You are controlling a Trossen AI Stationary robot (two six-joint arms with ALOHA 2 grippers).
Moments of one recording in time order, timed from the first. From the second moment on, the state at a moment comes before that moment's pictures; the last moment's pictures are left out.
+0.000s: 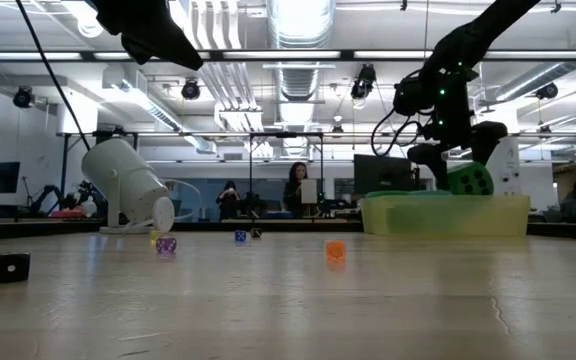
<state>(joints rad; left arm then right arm) -0.37 1.27 0.93 -0.44 -0.50 -0.34 -0.88 1.57 1.12 -0.91 0.51 0.52</state>
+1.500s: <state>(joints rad) -0.37 1.27 0.93 -0.42 -0.68 -0.31 -0.88 1.57 1.12 -0.90 0.52 0.51</state>
